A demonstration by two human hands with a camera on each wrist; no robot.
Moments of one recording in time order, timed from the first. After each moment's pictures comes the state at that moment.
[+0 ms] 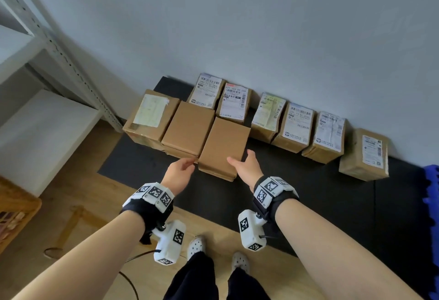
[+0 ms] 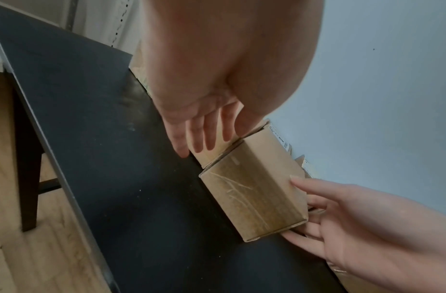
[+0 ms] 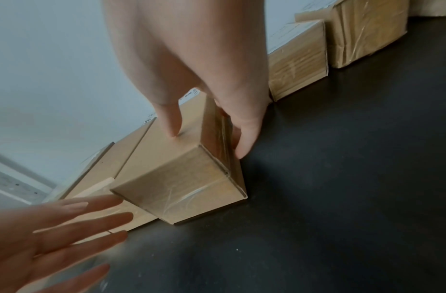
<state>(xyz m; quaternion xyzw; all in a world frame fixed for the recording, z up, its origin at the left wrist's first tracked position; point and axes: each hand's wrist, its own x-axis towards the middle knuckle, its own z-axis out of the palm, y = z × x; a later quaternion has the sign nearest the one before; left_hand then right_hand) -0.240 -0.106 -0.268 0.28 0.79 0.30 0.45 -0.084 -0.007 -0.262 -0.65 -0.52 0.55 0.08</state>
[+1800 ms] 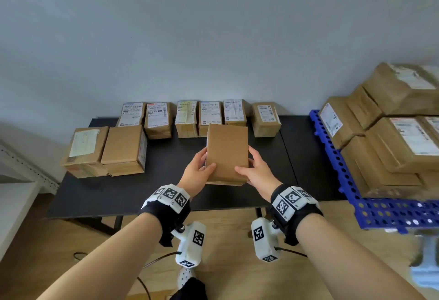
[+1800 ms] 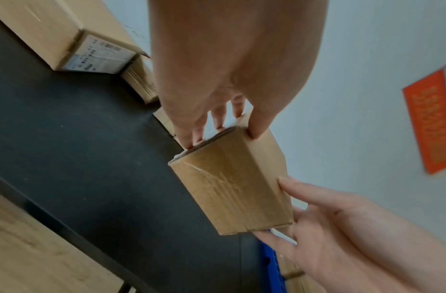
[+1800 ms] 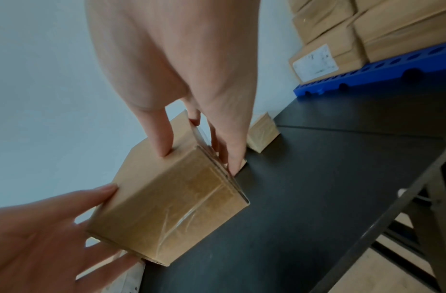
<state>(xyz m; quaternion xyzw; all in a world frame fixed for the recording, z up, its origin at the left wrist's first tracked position) -0.050 -0.141 -0.200 0.45 0.57 0.39 0.56 0.125 -0.120 -0.204 -0.60 -0.45 0.58 0.32</state>
